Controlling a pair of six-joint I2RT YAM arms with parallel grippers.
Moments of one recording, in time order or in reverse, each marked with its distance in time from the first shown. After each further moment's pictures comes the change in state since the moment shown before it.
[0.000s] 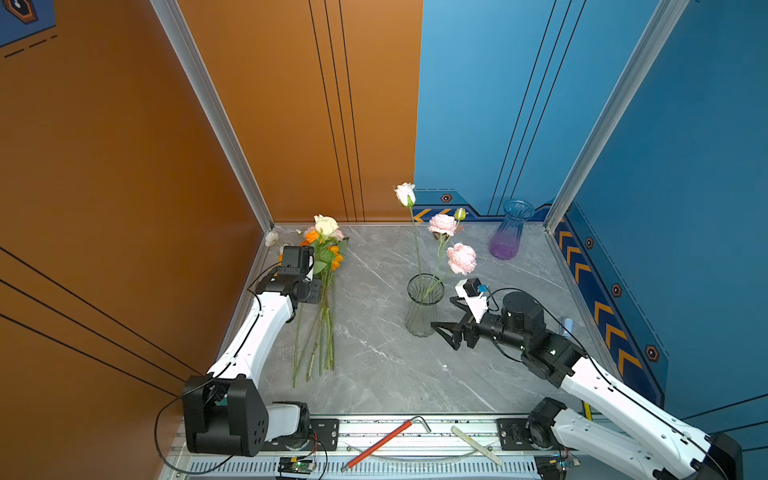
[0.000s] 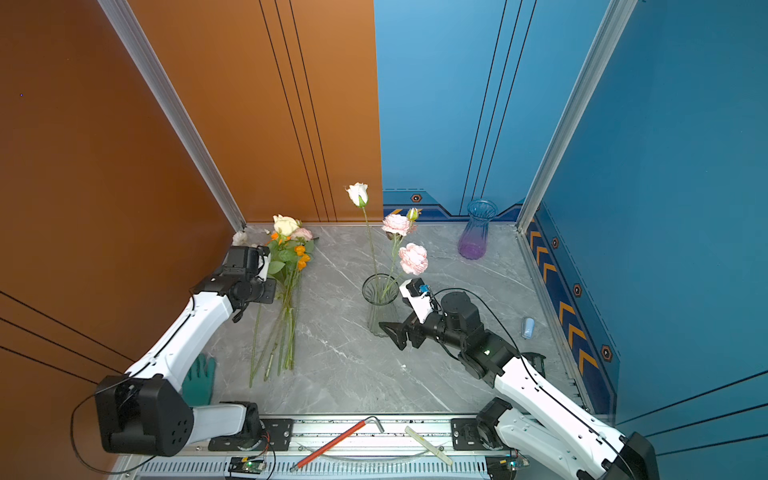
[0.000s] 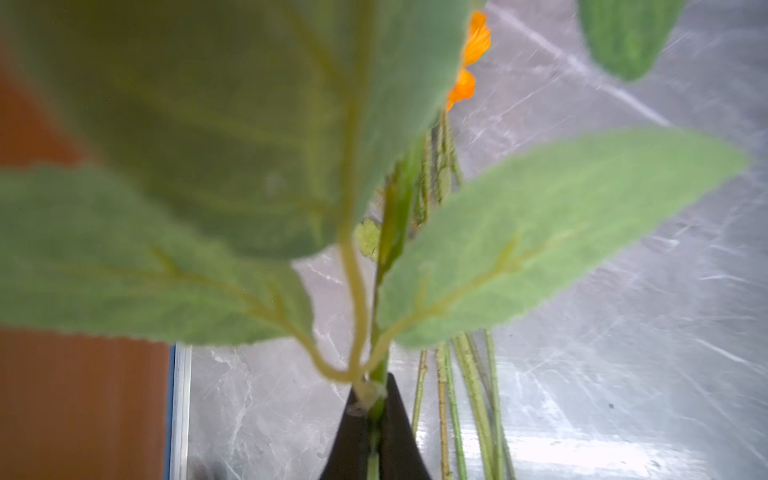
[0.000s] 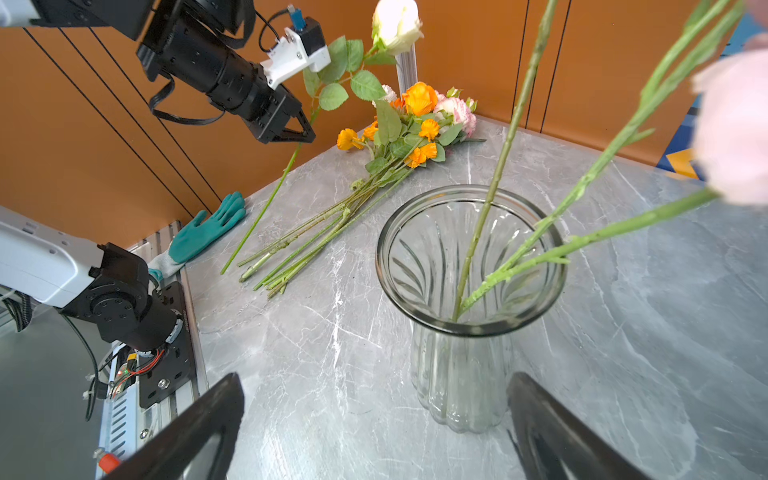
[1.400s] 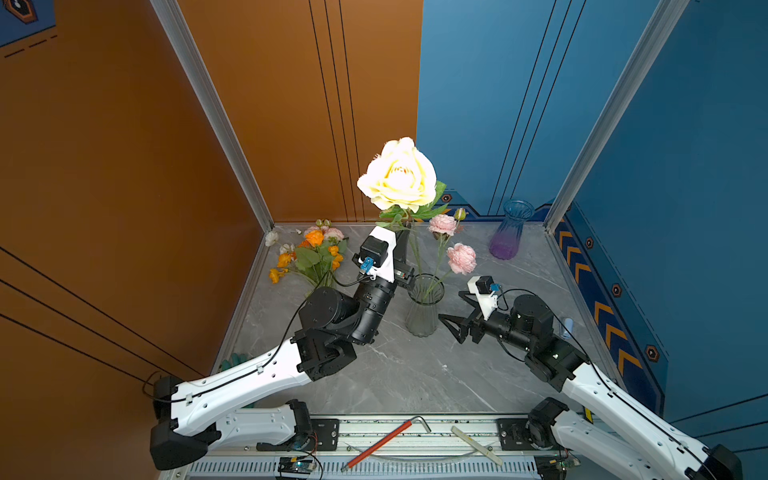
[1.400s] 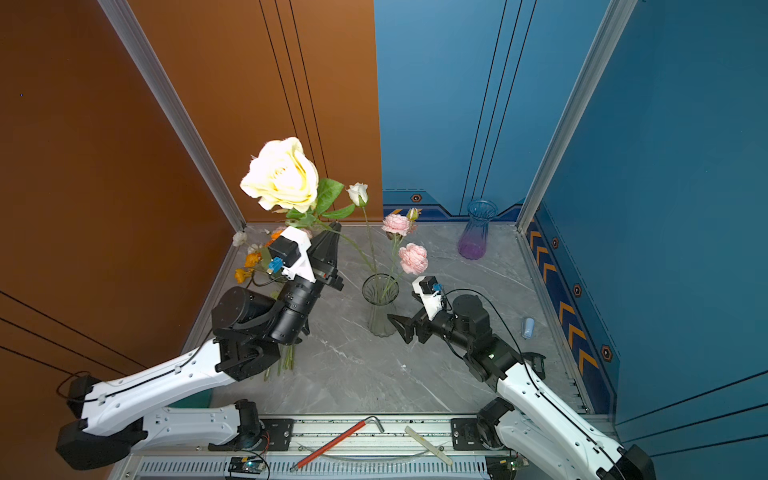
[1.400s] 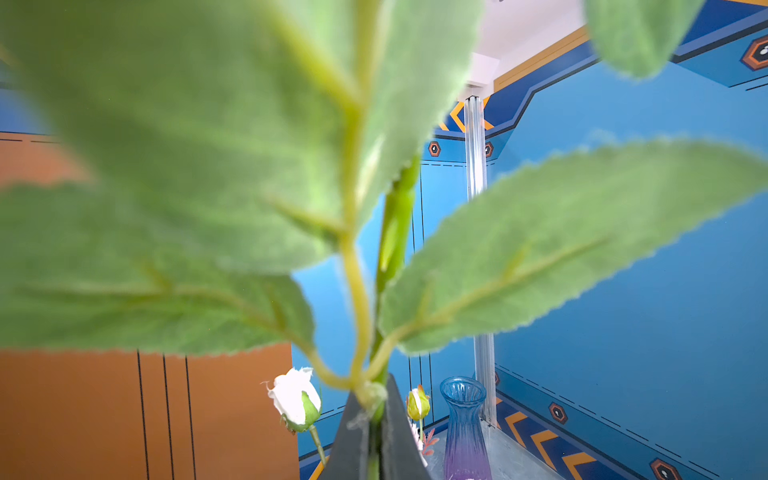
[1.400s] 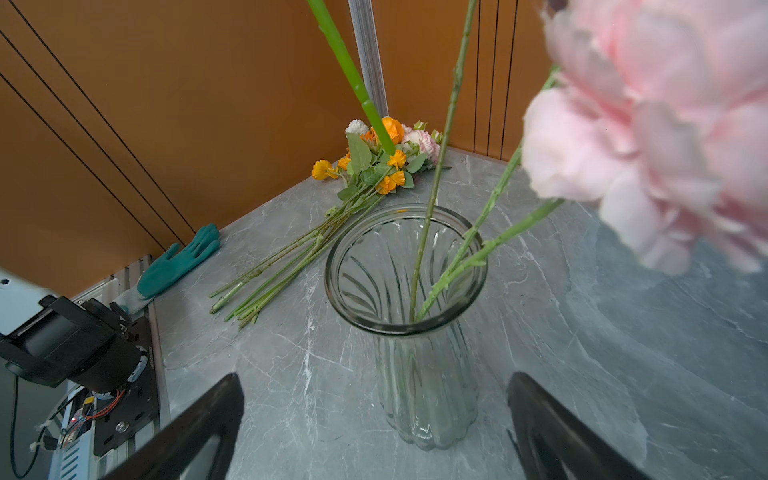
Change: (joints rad) left arm -1.049 -0.148 0.061 1.257 -0.388 0.280; right arm -0.093 -0.031 -0.082 0.126 -0.024 0.012
